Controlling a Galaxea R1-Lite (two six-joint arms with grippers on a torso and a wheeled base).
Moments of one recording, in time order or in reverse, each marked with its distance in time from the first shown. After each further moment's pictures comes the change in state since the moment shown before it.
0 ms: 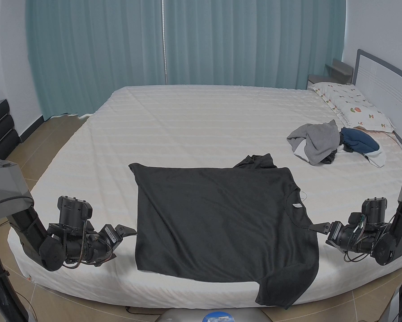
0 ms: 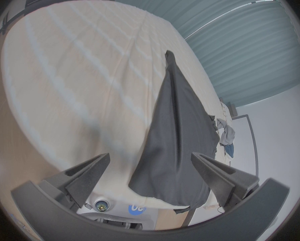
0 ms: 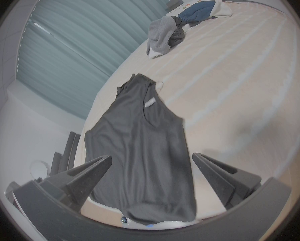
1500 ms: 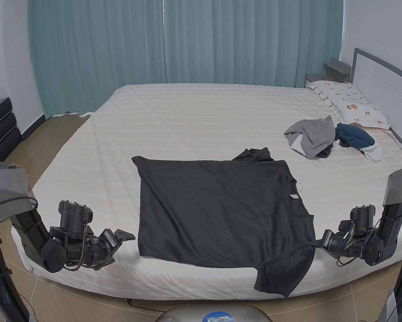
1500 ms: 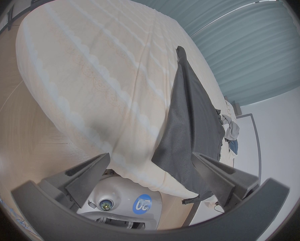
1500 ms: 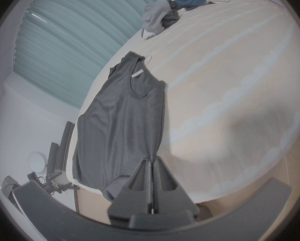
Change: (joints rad) left arm 0.011 0.034 0.006 -0.005 -0.001 0.000; right arm -0.015 0.166 -0.085 -0.005 0.010 -0.023
